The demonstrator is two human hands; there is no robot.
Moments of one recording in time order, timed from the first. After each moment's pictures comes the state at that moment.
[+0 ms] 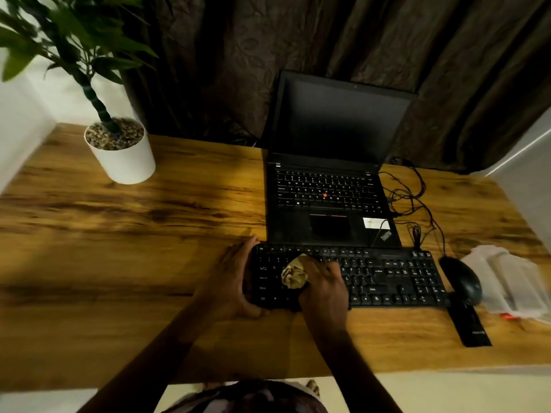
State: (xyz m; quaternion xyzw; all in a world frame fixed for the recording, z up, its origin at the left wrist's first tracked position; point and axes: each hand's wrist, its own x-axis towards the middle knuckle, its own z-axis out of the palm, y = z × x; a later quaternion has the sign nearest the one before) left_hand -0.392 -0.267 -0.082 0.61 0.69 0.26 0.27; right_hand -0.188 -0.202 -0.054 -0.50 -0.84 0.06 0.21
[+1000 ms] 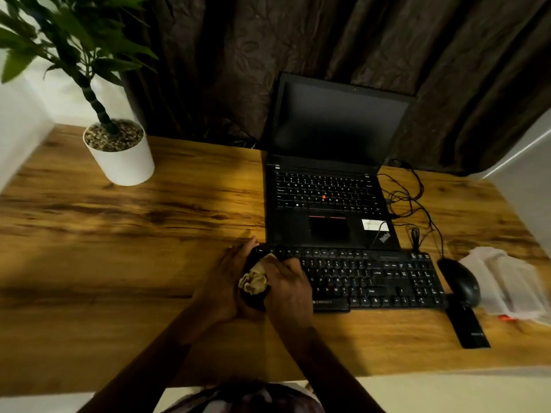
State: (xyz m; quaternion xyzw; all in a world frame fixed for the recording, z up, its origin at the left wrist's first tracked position) left_hand -0.394 -0.266 -0.085 0.63 0.67 0.28 0.26; right_hand -0.240 -0.220 -0.052 -0.43 -0.88 0.09 0.18
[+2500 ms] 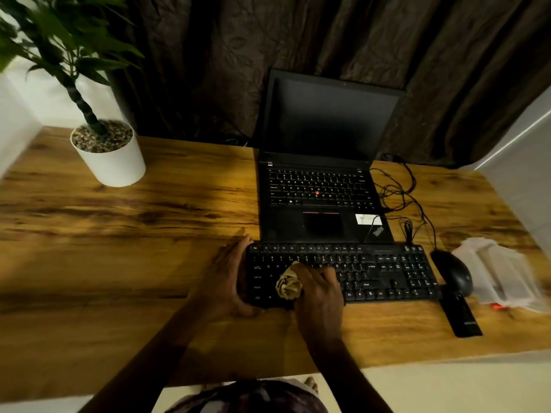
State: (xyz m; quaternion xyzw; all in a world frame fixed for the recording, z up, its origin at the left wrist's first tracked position) left_hand -0.393 -0.266 -0.081 0.63 0.68 0.27 0.26; right_hand -0.184 -0.218 -0.061 -0.49 -0.83 0.04 0.24
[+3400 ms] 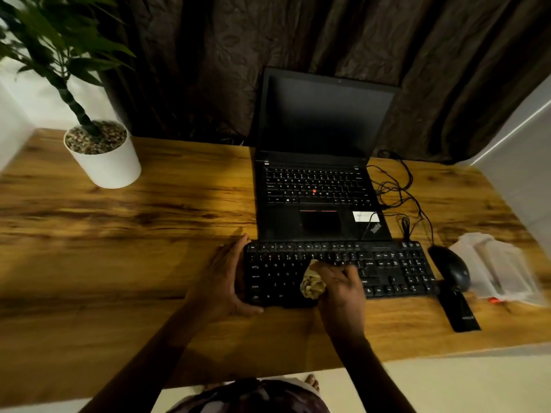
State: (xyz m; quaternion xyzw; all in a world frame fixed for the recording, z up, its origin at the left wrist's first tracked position) left_hand -0.392 -0.266 -0.084 0.63 0.69 0.25 0.26; right_hand -0.141 -0.199 -0.060 -0.52 -0.83 0.03 0.22
